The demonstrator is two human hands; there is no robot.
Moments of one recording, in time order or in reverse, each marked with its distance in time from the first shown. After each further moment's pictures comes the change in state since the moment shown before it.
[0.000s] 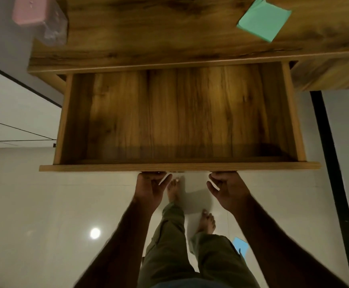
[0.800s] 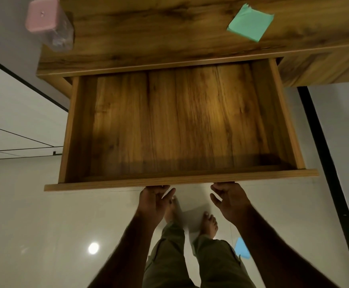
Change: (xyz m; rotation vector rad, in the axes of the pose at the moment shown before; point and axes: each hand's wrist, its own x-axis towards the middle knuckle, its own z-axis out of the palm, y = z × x) left_hand -0.034 -0.028 -0.039 0.007 0.032 -0.095; right_hand -0.030 0.046 -0.027 -0.036 0.102 -0.011
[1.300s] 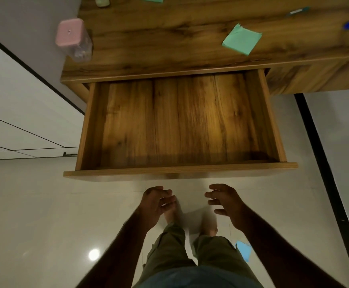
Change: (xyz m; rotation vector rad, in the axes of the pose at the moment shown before) left_hand -0.051 0.001 -0.006 0.293 0.082 -0.113; right_hand -0.068 -0.005 -0.007 -0.630 -0.088 -0.041
